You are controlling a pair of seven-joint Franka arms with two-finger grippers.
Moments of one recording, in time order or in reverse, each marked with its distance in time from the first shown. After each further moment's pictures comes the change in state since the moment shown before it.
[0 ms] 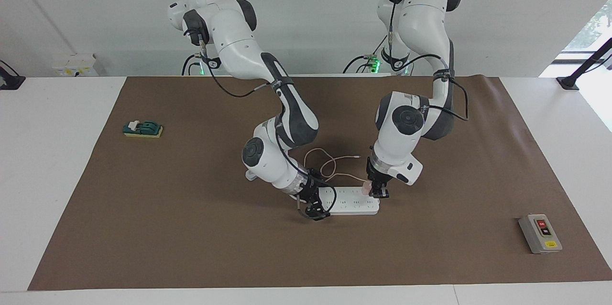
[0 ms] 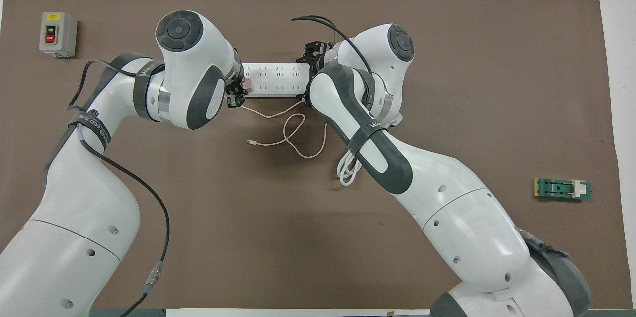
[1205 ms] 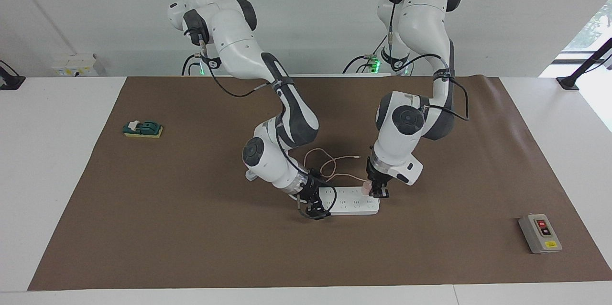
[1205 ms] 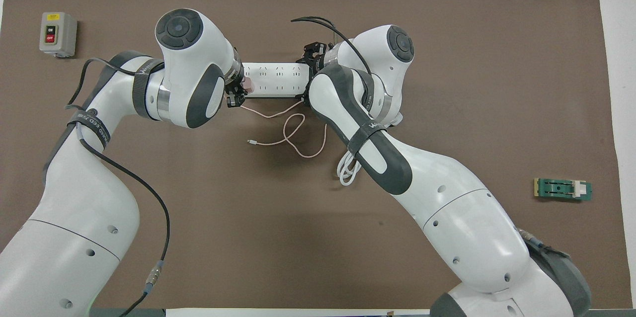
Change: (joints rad) left arm 0.001 0.002 0.001 0.012 -0.001 -0.016 0.000; right arm 0.002 -0.002 0.001 -0.006 0.001 0.005 0.000
